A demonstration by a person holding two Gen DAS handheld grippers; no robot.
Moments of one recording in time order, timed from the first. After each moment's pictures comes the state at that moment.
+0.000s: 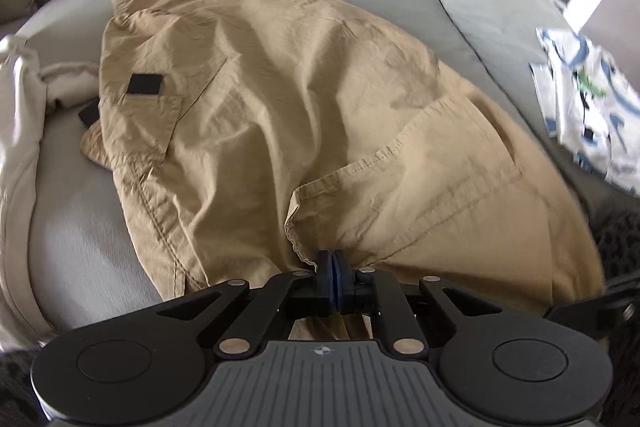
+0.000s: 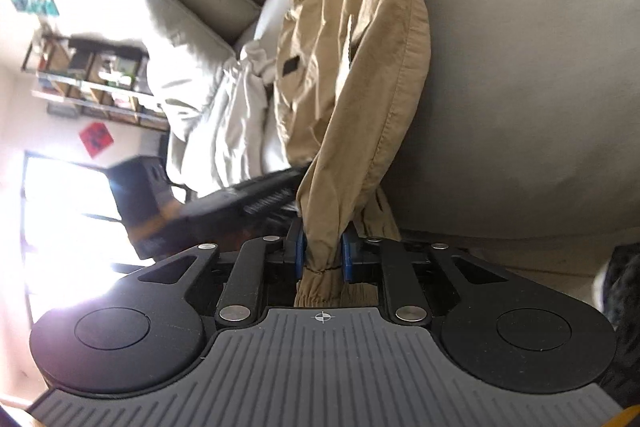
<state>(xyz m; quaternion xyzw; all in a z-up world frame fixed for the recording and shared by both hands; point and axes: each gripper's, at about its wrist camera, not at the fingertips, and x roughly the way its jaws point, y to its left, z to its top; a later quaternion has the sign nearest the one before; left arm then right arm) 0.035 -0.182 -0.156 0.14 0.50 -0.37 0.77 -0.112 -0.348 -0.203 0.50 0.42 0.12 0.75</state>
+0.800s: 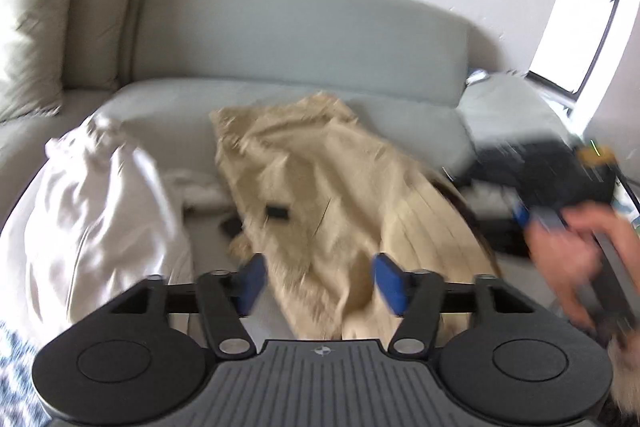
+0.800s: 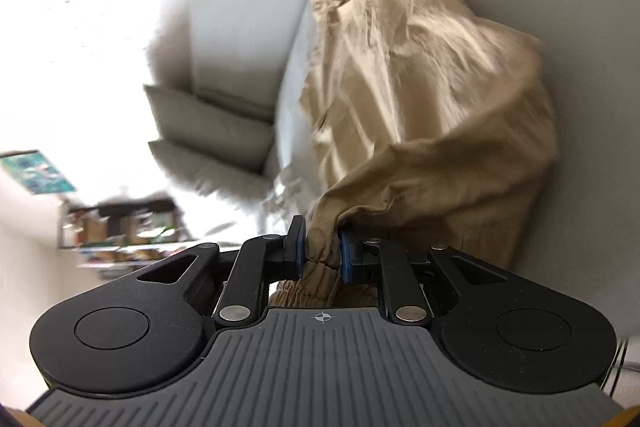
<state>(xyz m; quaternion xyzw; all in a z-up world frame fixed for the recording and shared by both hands) 0.044 -0.091 -0.067 0.07 0.38 -0.32 0.86 0.020 -0.357 -0.212 0.65 0.31 0.01 0.69</state>
